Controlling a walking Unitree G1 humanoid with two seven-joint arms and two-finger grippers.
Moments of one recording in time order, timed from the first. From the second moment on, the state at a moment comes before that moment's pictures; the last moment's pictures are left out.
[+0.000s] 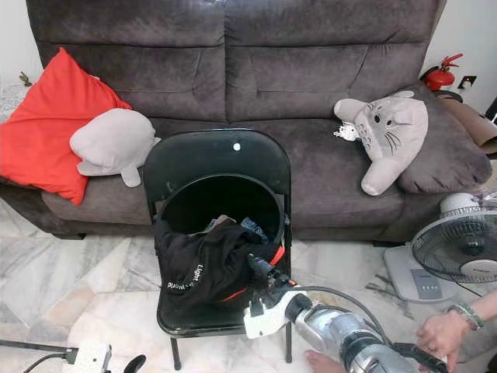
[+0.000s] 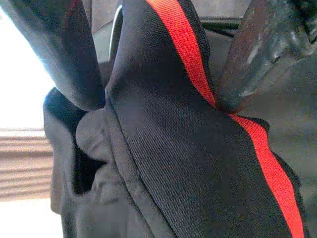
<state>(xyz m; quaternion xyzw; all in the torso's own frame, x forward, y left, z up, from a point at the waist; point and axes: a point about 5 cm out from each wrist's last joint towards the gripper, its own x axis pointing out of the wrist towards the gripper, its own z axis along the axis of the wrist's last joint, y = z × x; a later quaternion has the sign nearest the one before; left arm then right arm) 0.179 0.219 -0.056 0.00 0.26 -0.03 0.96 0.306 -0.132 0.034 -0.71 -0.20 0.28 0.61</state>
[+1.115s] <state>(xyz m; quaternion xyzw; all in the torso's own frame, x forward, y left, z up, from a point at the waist) 0.177 0.221 -0.056 0.00 0.26 -0.03 0.96 0.318 -0.180 0.046 -0.76 -0.16 0.17 0.60</state>
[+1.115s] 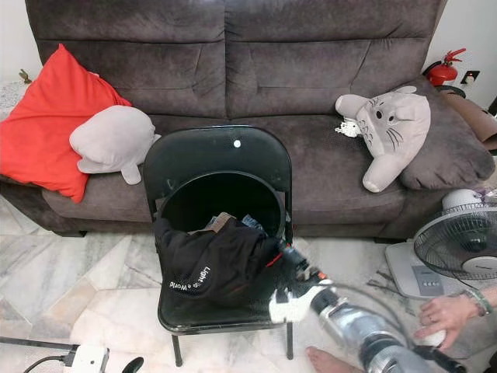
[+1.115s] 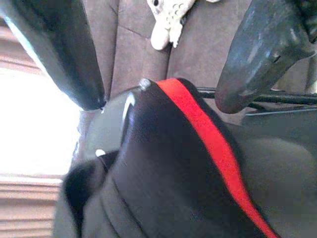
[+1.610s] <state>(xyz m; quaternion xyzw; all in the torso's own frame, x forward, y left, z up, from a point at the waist) 0.178 0.221 -0.056 0.00 0.26 -0.03 0.96 0.315 -0.157 0.053 -0.68 -0.19 0.17 0.68</state>
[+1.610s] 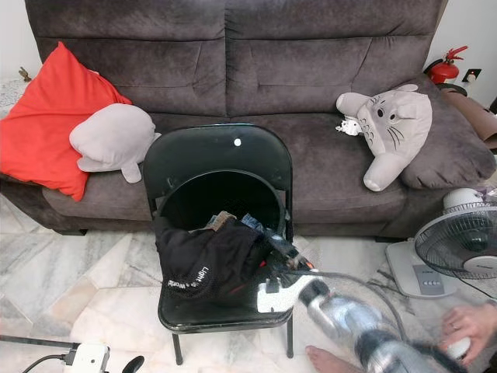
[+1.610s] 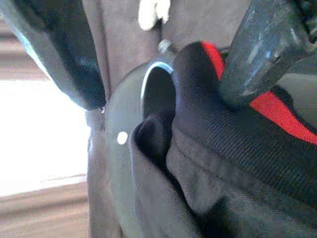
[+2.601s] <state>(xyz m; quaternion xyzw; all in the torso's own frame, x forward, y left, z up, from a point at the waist) 0.168 0.228 -0.064 0.01 0.30 -0.03 0.95 0.294 -0.205 0.027 -0.18 0.09 0.00 0.98</state>
